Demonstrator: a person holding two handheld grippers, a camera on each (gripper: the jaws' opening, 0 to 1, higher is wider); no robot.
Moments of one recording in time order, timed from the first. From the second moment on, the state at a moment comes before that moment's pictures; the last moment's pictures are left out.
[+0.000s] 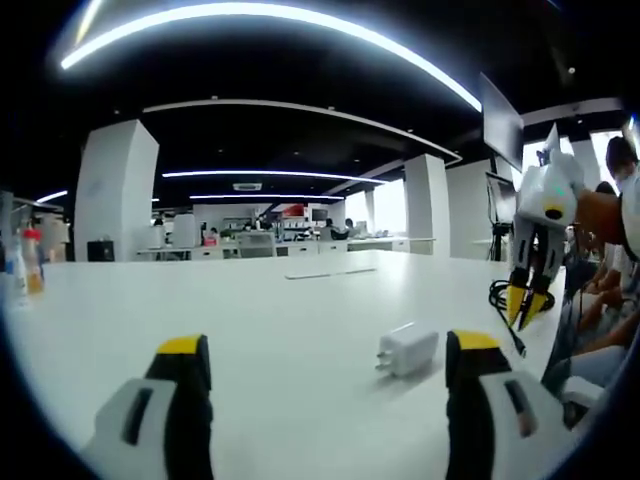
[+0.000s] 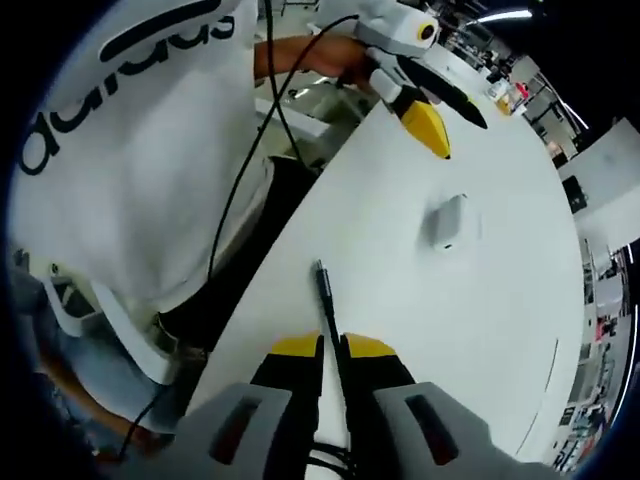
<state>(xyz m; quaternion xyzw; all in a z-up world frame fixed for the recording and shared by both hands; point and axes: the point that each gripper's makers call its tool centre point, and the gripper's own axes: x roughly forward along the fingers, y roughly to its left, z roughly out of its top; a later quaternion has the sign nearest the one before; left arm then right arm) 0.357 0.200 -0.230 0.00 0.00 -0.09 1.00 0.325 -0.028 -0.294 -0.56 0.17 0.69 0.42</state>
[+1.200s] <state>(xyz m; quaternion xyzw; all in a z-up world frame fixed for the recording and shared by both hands) 0.358 0.200 -0.232 0.00 0.01 -0.10 1.00 0.323 -0.022 -0.302 -0.57 0.20 0.69 0.39</state>
